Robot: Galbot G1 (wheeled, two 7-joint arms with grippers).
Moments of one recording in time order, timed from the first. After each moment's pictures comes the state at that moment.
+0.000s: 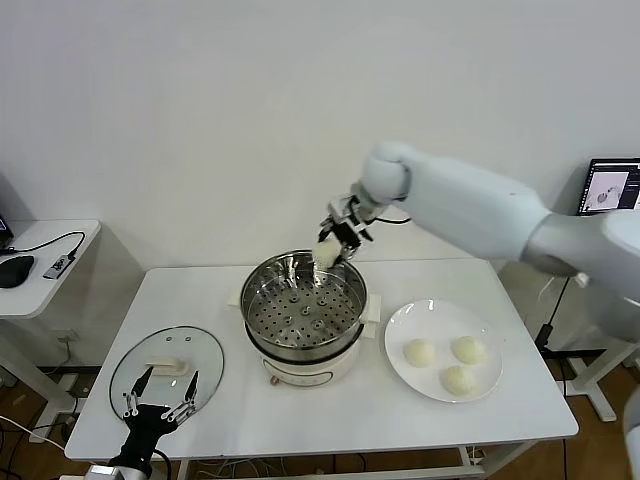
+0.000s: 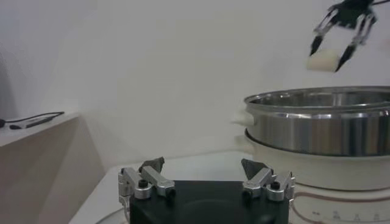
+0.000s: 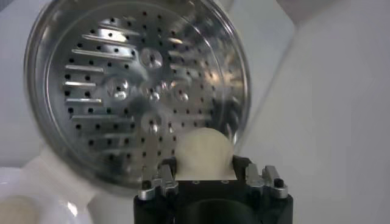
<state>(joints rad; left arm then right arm) 1.73 -1.23 -0.69 -1.99 -0.26 -0.13 0.04 0.49 1.33 -1.21 0.96 0.08 0.20 -1.01</state>
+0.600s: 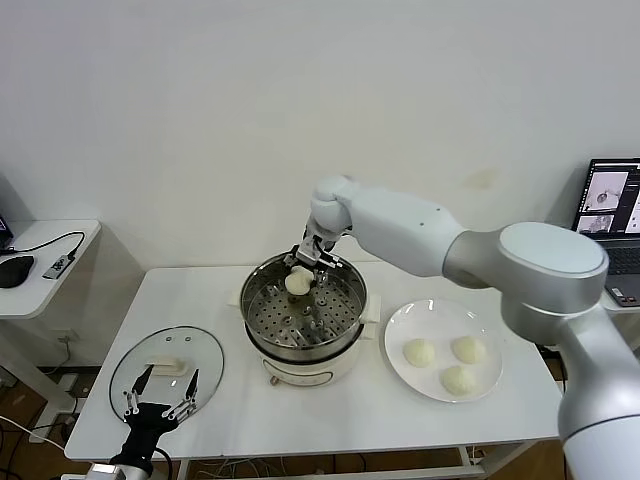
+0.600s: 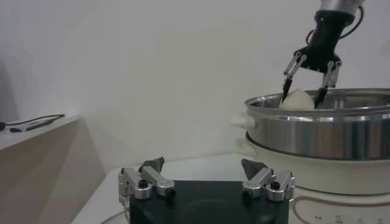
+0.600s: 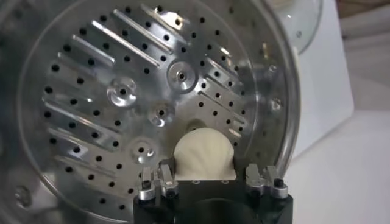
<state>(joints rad) 1.72 -1.24 -0.69 -1.99 -0.25 -0.13 0.04 0.41 1.50 -1.20 0.76 -0.21 0.53 -0.93</state>
